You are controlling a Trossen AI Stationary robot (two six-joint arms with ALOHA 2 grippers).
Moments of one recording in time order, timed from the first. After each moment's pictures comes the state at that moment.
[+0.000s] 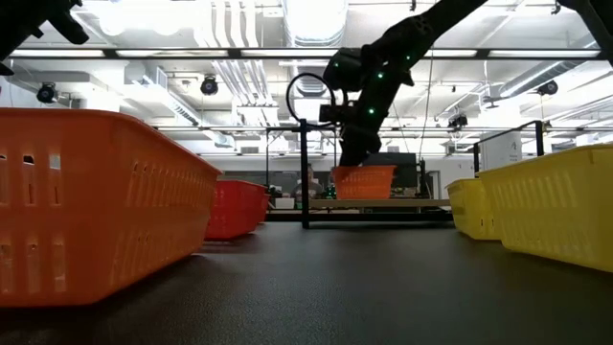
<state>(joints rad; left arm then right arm) 0.08 0.17 0.01 1.20 -0.16 0.15 -0.44 1.88 1.39 -0.52 0.02 -0.45</state>
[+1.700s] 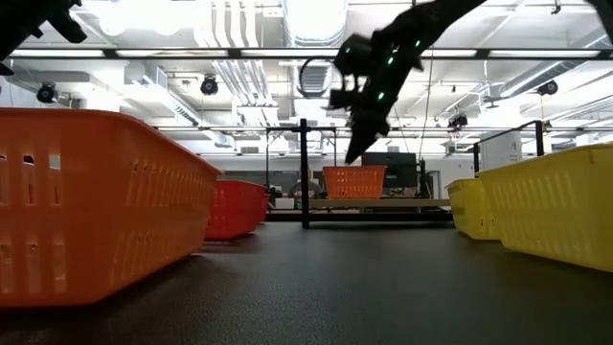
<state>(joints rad) 0.08 0.17 0.01 1.20 -0.16 0.20 -0.48 1.77 1.39 -0.61 0.04 -0.46</state>
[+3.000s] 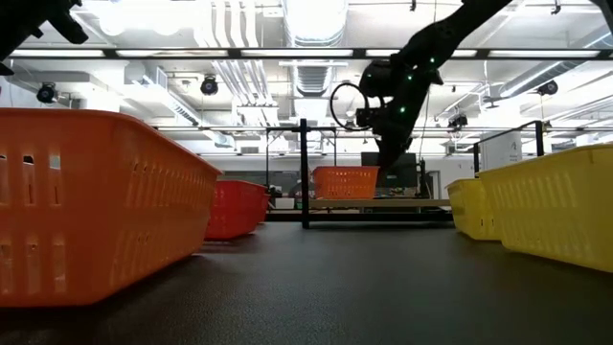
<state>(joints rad) 0.08 0.17 0.01 1.20 -0.16 0.16 -0.65 1.76 1.30 -0.66 -0.07 -0.35</state>
